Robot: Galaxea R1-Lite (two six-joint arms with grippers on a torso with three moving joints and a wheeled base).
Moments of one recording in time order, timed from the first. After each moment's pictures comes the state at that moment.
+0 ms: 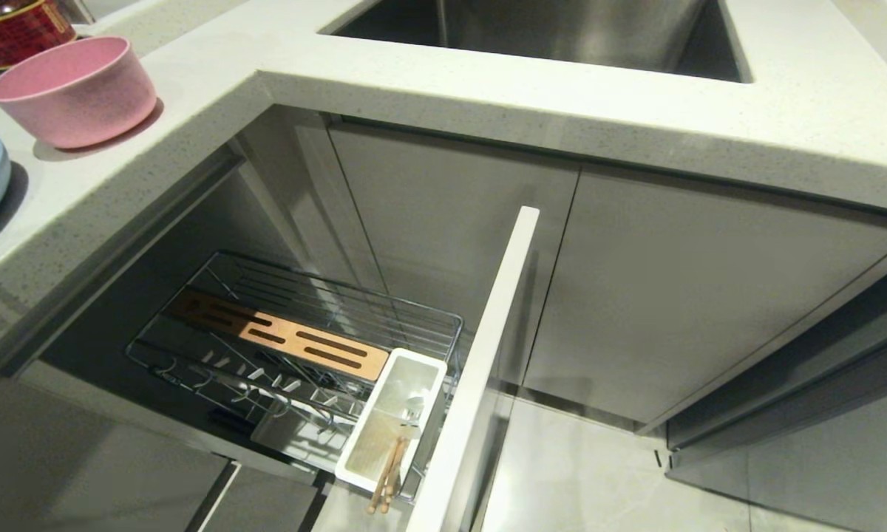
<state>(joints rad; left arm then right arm) 0.26 0.93 -1.73 0.60 0.01 -0.34 0.00 0.00 0.00 -0.08 0.00 0.02</state>
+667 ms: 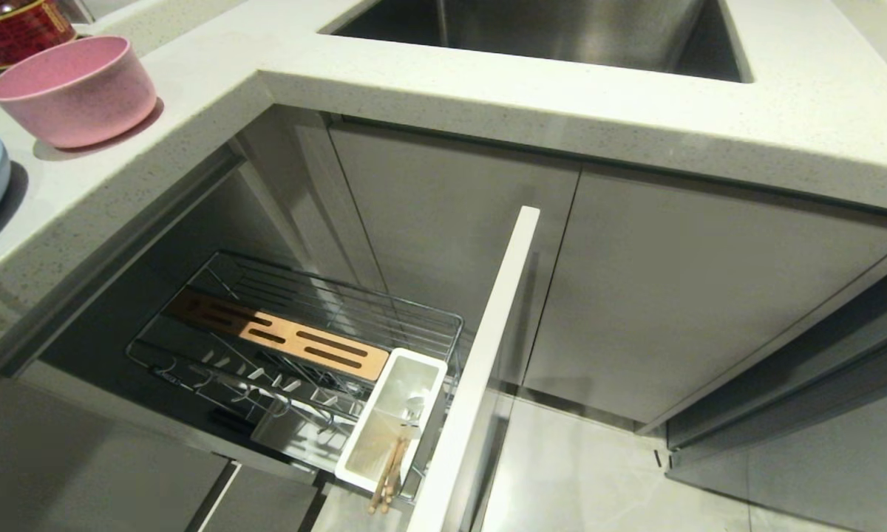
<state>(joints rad) 0.29 1.13 -1.83 1.03 0.10 -0.52 0.00 0.00 0.00 -0.08 0.00 0.02</state>
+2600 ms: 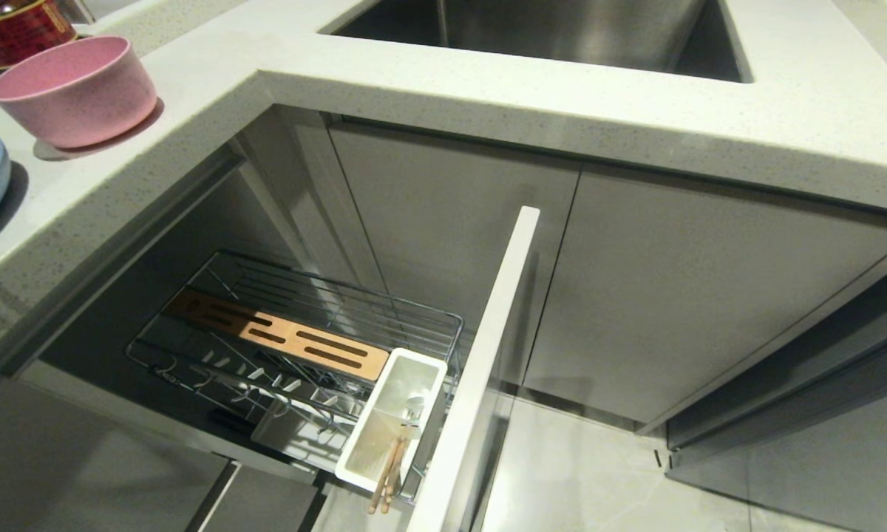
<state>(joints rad) 0.27 1.33 -1.82 1.06 0.12 -0.53 0.00 0.00 0.00 -0.08 0.00 0.02</state>
